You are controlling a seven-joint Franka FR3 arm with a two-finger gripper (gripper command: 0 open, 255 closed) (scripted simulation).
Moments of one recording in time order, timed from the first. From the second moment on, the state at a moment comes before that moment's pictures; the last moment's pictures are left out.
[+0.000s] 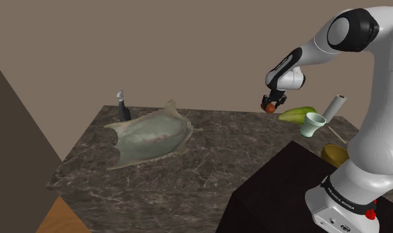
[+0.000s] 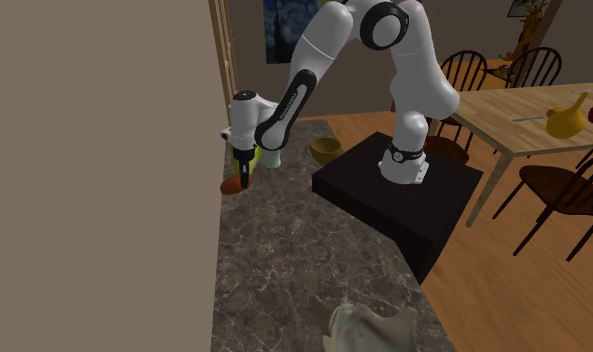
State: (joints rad) arm -0.42 0.55 -0.24 -2.05 0.15 2.71 -0.13
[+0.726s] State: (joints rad) arm -0.39 0.43 -0.28 -2.06 0.10 2.60 -0.10
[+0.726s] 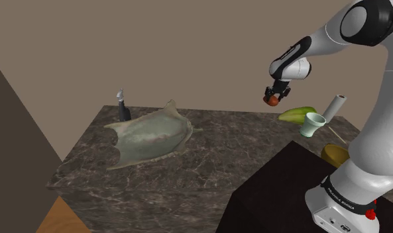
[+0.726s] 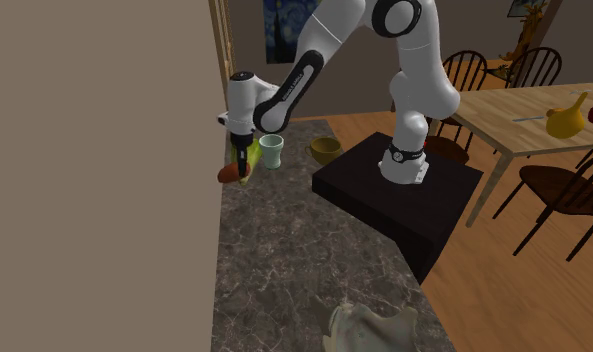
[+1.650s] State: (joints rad) arm -0.36 0.29 -0.32 -2.04 0.05 2.45 -0.07
